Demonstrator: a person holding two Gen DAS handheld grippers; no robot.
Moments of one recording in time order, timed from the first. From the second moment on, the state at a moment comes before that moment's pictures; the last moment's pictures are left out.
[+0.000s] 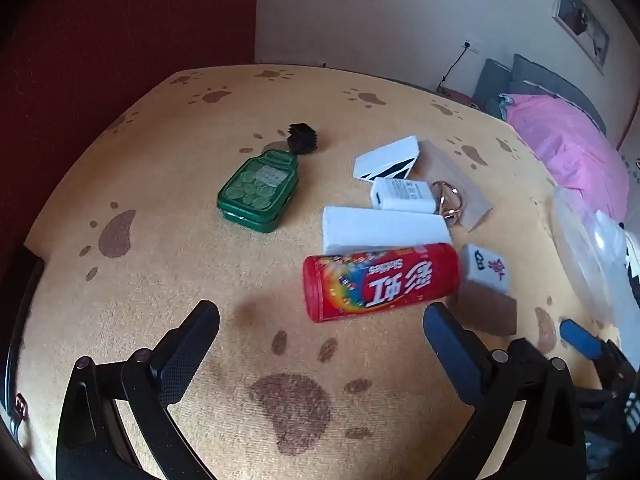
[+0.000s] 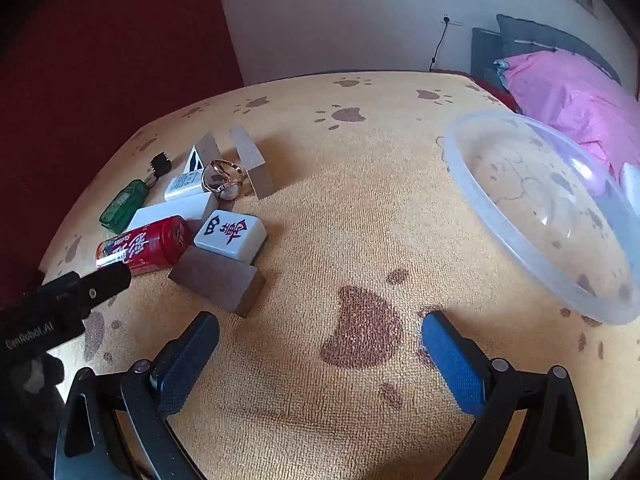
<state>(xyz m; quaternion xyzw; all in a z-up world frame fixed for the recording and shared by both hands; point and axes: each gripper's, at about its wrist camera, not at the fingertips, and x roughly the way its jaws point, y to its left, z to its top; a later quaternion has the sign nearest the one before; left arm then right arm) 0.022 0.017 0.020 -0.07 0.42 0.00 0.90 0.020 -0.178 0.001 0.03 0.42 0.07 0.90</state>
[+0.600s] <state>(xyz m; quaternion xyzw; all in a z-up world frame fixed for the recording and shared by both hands) 0.071 -0.006 0.010 -0.06 0.47 0.01 0.88 0.025 -0.175 -0.001 0.00 0.43 0.07 0.90</state>
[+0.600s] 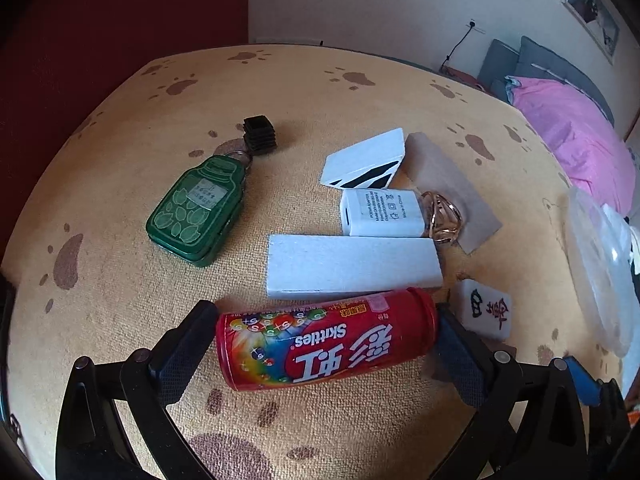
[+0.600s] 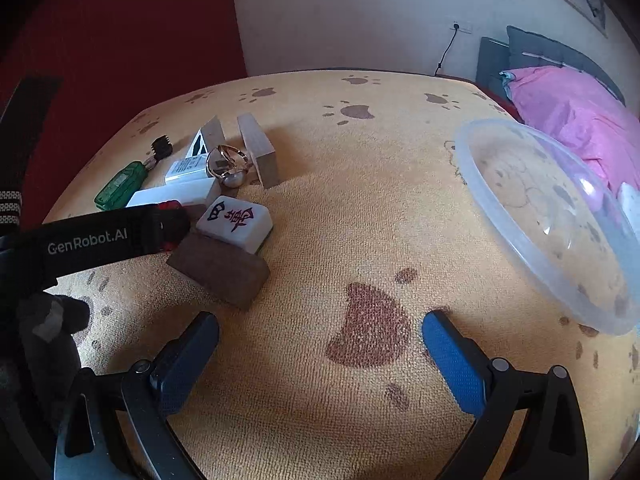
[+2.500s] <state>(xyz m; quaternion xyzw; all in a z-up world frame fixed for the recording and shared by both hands) 0.007 0.053 0.099 0.01 0.56 0.03 0.83 0.046 -0.177 0.072 0.04 0.58 -0.01 0.81</state>
